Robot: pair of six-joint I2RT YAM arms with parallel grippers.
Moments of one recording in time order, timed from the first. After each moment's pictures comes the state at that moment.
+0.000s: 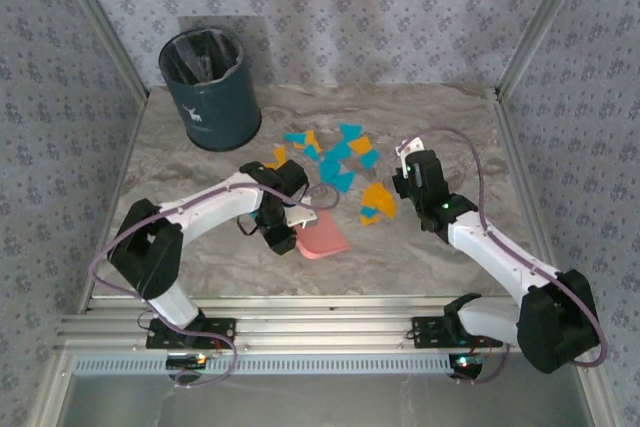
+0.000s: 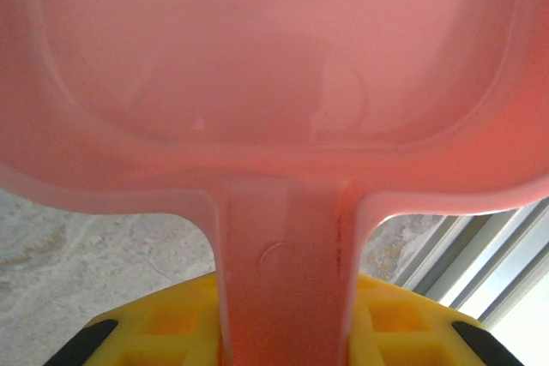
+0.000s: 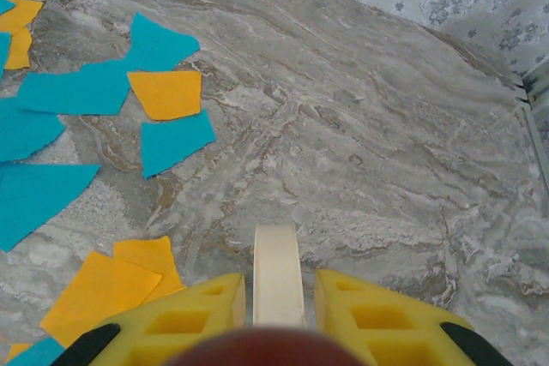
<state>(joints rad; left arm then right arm) -0.76 1.65 1.19 -1.11 0.17 0.32 0.45 1.16 0.73 -0.15 0.37 -0.08</state>
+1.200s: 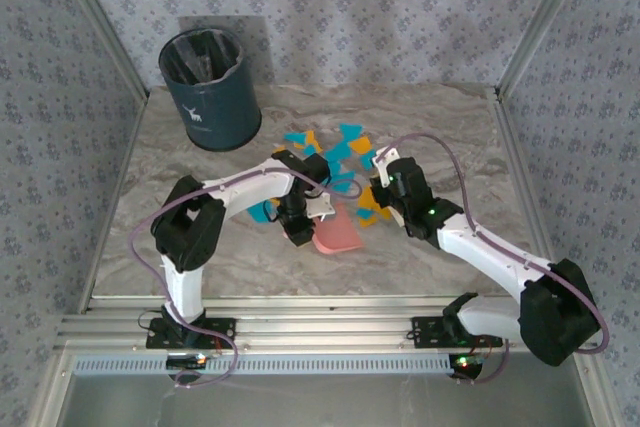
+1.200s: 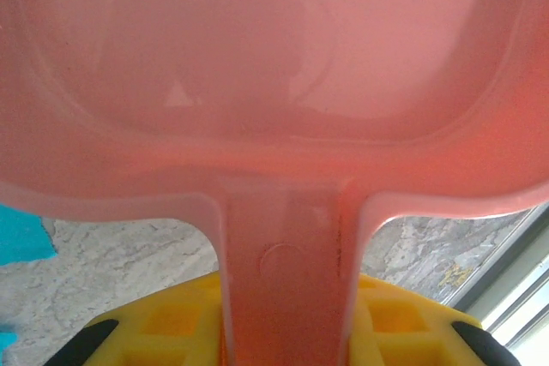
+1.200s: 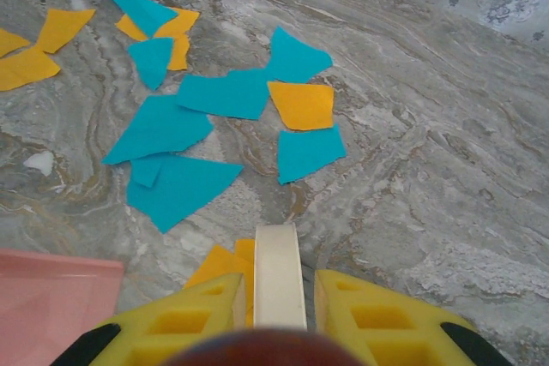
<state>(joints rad) -0.78 1.92 1.42 -1.17 0.17 0.34 0.58 1.20 0.72 -0.10 0.25 -0.05</state>
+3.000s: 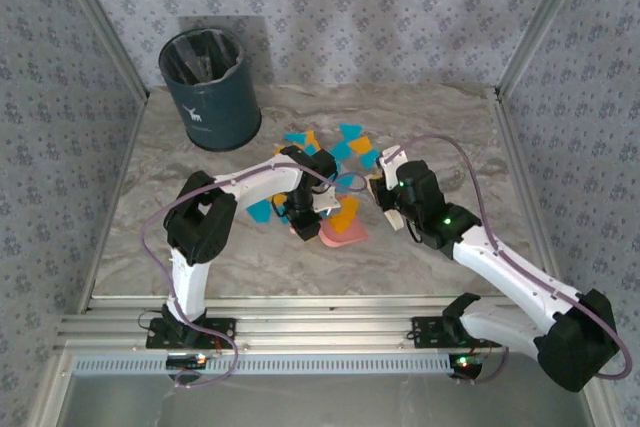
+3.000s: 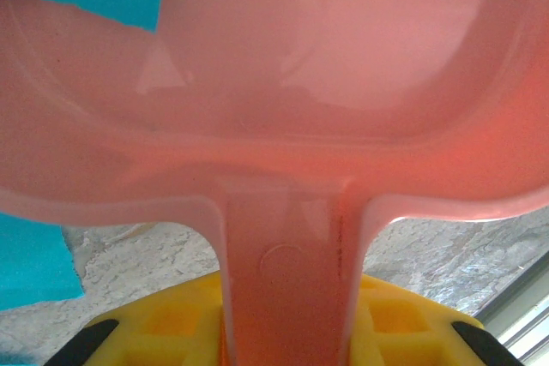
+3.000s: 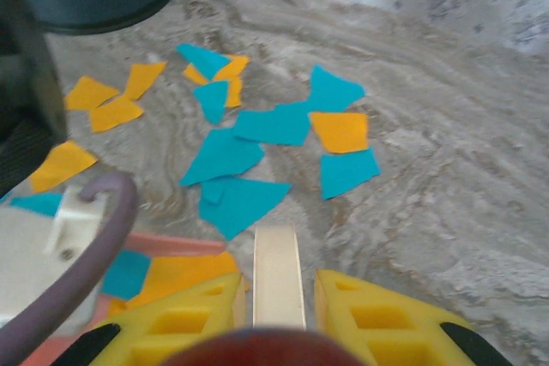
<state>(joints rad) -0.78 2.00 1.52 -1.18 0.16 0.28 0.62 1.05 0.75 -0.20 0.22 0.03</state>
